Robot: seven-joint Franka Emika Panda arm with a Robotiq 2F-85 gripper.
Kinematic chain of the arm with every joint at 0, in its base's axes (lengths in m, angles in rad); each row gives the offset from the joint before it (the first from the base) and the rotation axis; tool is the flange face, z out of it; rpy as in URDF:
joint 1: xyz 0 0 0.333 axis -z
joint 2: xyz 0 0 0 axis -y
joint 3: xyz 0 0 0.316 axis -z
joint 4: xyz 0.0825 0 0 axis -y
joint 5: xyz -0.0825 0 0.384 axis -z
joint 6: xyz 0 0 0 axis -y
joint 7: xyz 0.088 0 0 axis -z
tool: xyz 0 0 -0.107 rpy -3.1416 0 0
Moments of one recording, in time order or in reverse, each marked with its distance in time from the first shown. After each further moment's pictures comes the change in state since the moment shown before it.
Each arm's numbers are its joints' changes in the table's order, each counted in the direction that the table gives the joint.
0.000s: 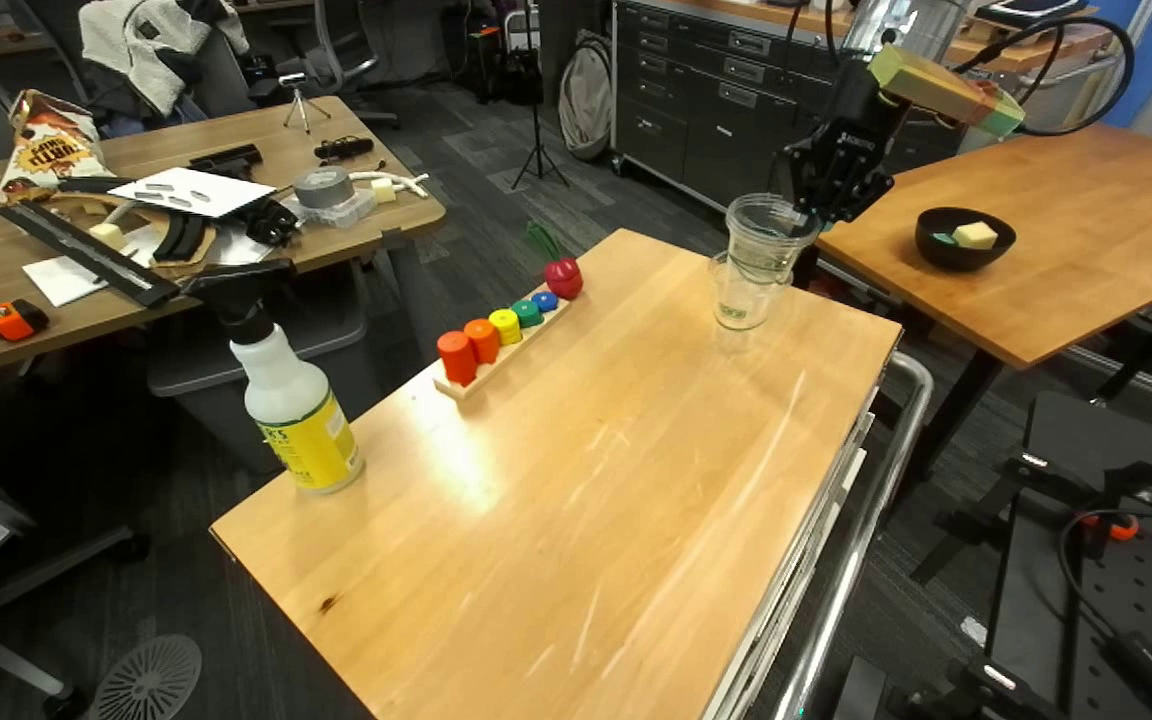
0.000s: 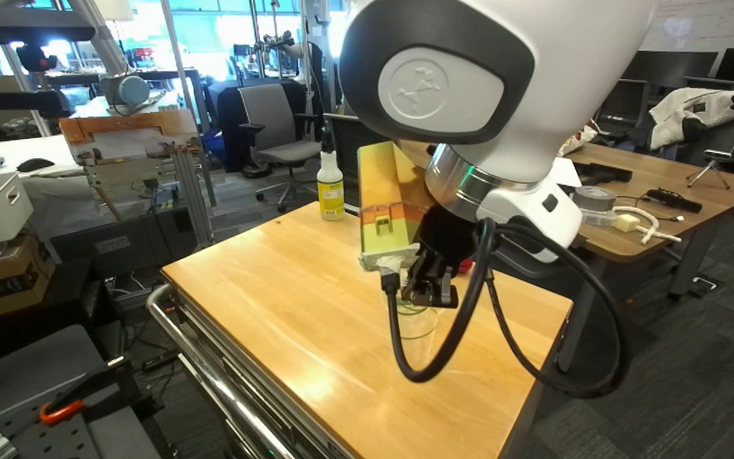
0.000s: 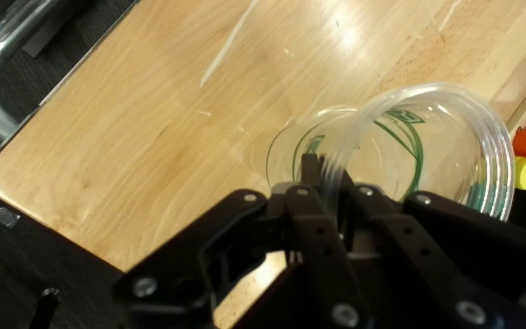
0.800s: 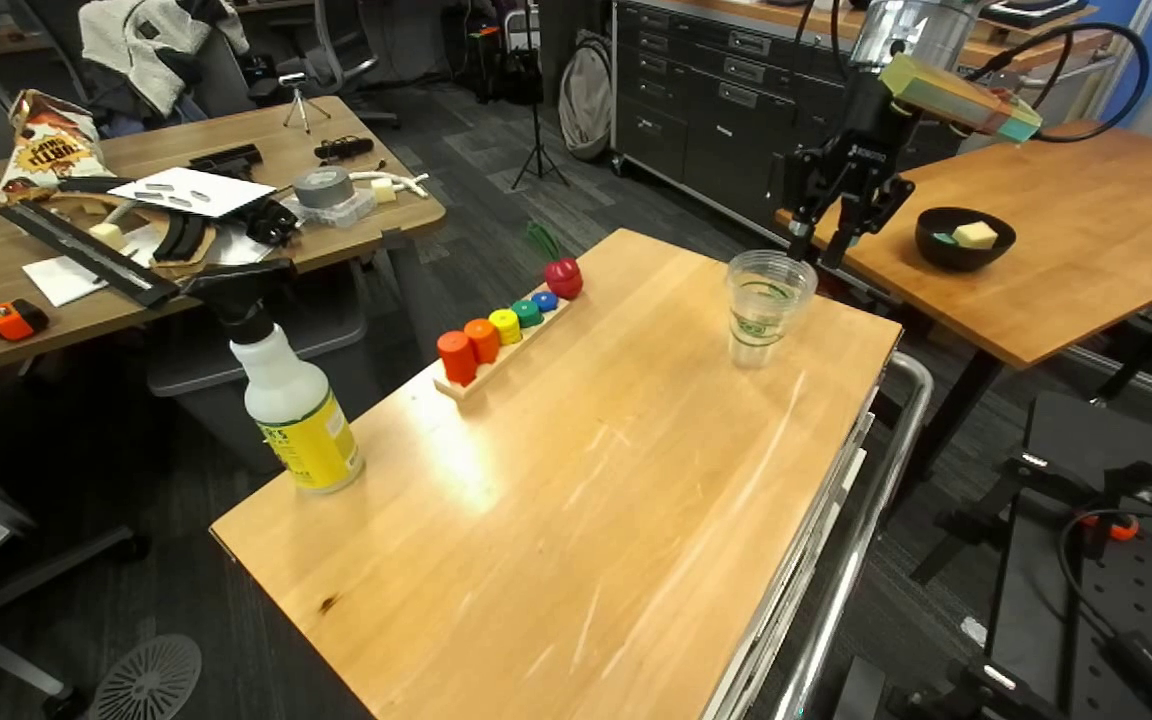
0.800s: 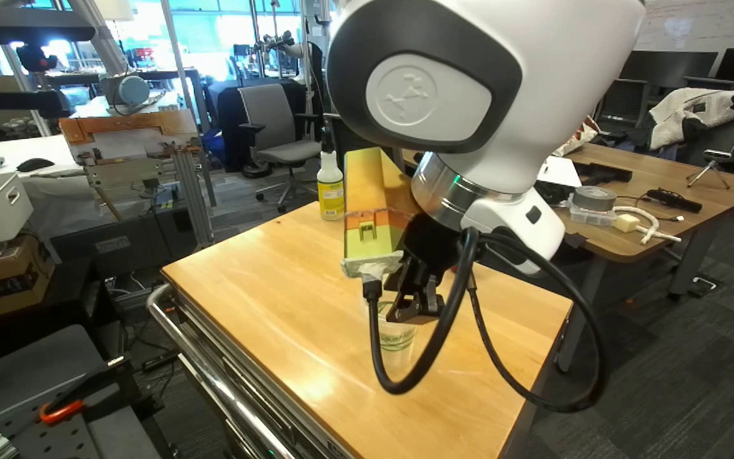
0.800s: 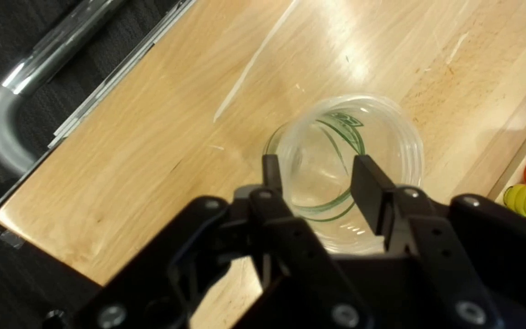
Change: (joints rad) arm 0.000 0.012 0.000 -0.030 0.020 -0.032 0.008
